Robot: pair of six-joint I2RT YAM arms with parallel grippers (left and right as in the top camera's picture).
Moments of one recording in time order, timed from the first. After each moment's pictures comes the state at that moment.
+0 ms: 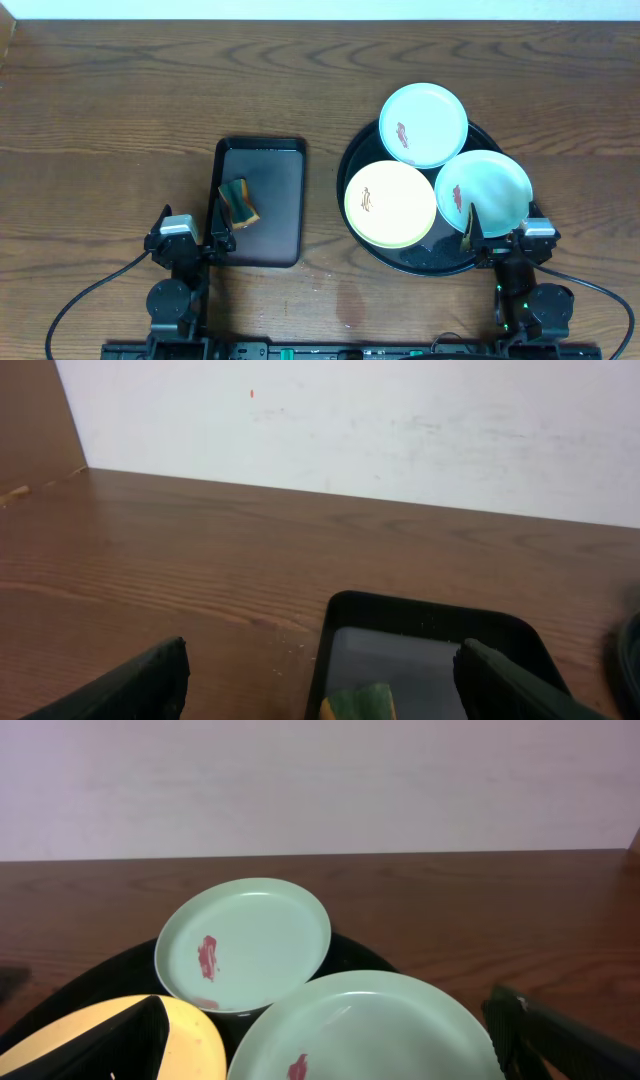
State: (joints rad) left arm -0.03 0.01 0.02 -0.10 -0.11 -0.09; right arm 0.01 0.01 0.01 -0.07 -0.03 0.03
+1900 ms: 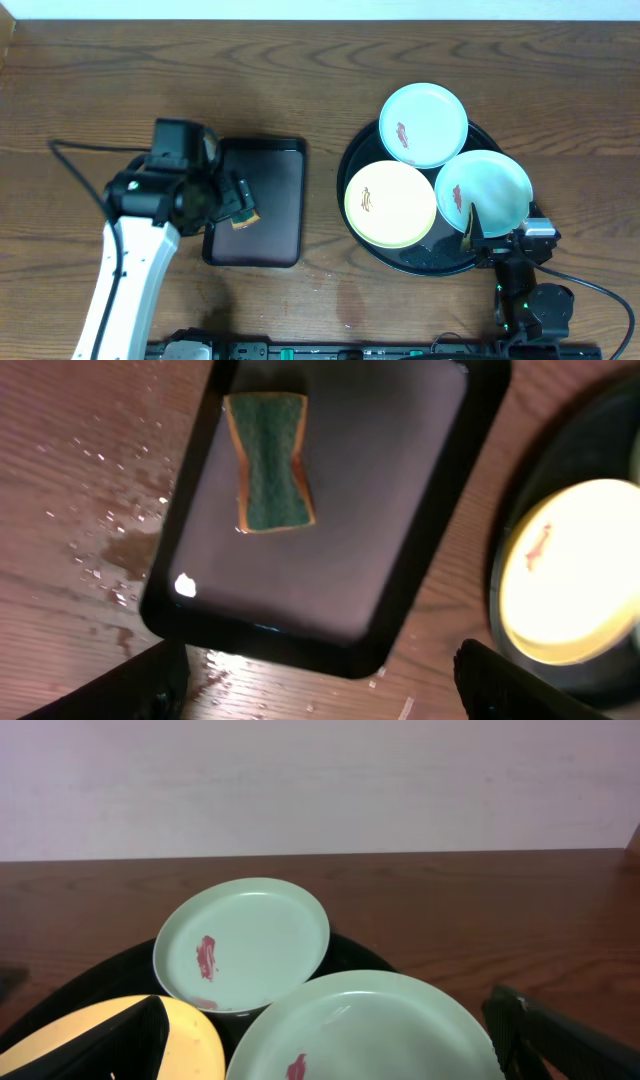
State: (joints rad) left arm -0.11 1.24 1.14 -1.17 0.13 -0.47; right arm 0.01 0.01 0.01 -0.07 -0.03 0.03
